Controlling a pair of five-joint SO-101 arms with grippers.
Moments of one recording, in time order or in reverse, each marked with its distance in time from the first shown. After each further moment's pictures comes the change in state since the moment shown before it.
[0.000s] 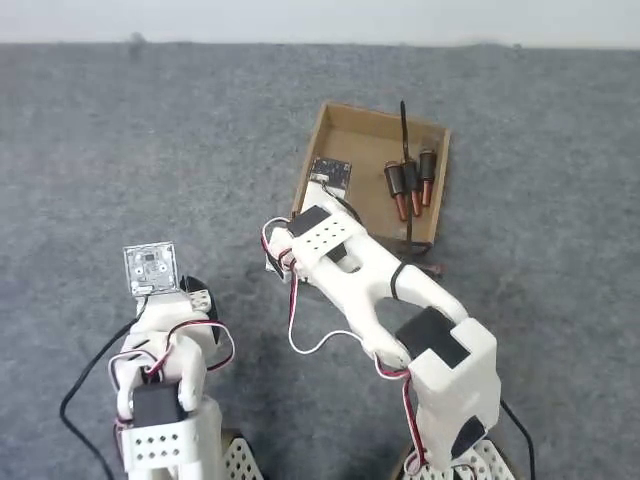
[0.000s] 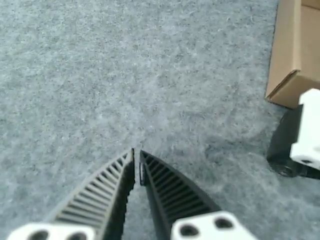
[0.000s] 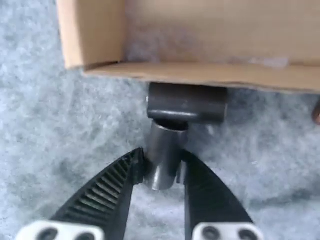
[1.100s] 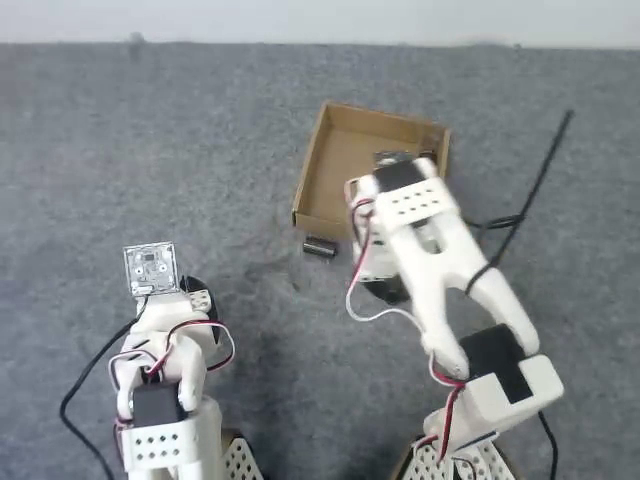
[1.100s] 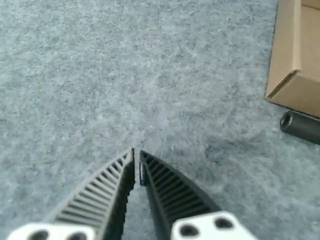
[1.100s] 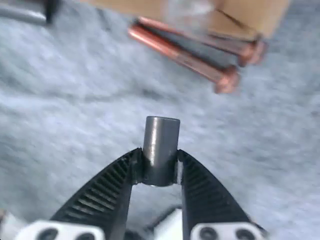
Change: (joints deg) left arm 0.0 0.0 0.0 0.0 0.0; right arm 18.3 -15.3 0.0 37.5 31.5
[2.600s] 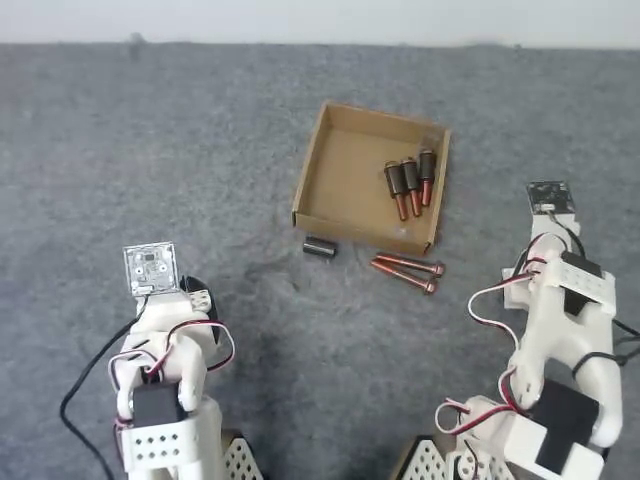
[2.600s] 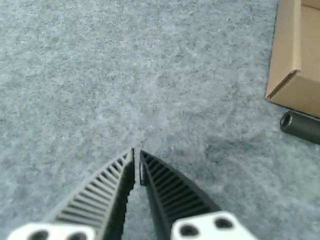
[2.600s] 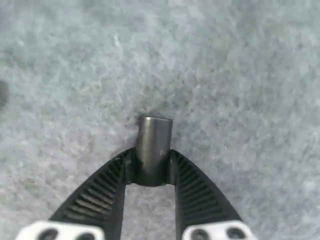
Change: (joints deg) left arm 0.0 0.0 0.0 0.0 0.0; right arm 46.7 -16.8 39.6 -50.0 46.2
